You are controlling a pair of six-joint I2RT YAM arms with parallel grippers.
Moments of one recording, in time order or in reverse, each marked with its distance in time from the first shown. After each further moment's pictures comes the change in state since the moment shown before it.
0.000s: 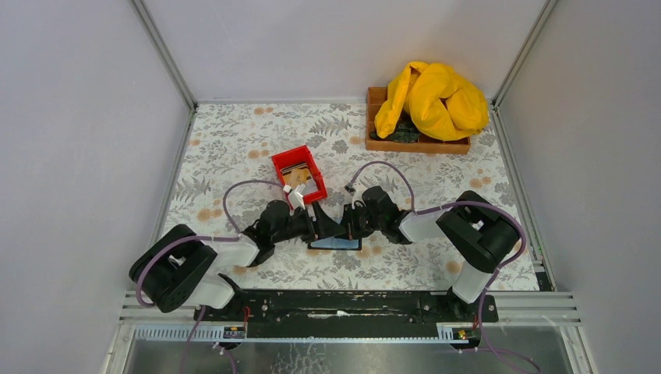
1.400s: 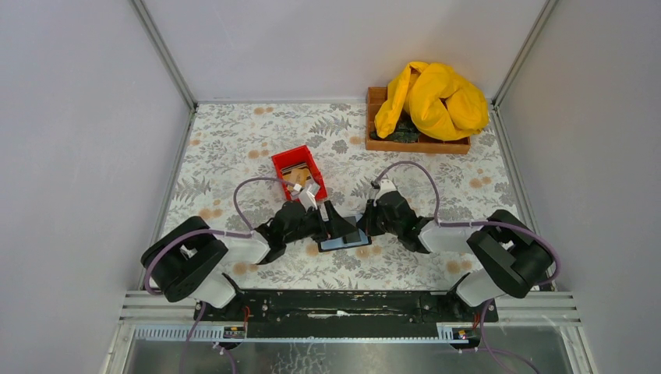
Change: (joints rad) left arm -0.127 0.087 0.105 -0.011 -0.164 0.009; right arm -0.037 -0.247 -0.159 -0.078 0.349 0.002
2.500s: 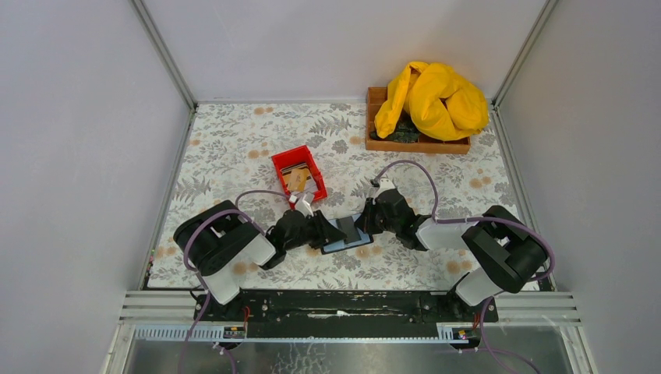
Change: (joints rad) left arm 0.016 0.248 -0.077 0.270 -0.045 -0.111; right arm -0.011 0.053 0.035 0.011 -0.021 0.043
